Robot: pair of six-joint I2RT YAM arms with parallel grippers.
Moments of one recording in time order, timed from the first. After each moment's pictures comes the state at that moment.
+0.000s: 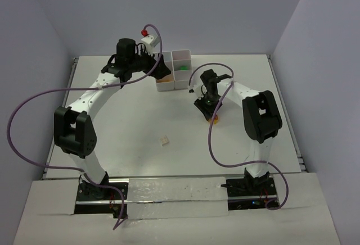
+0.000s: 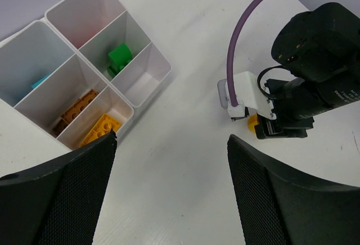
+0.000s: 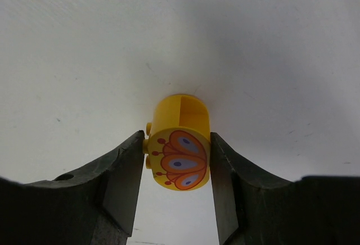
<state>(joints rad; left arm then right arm) -0.37 1.76 1.54 -0.19 0.55 -0.02 0.38 1.94 1.38 -0.84 -0.12 -0.43</state>
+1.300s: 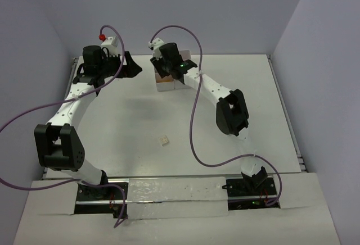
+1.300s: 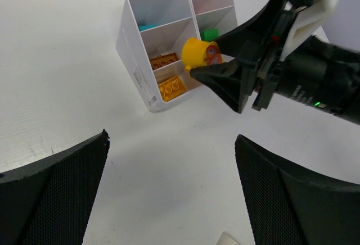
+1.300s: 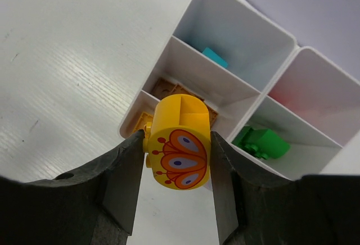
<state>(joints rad) -0.10 1.56 1.32 -0.17 0.48 -0.23 0.64 2.29 2.13 -0.40 0.12 -0.16</state>
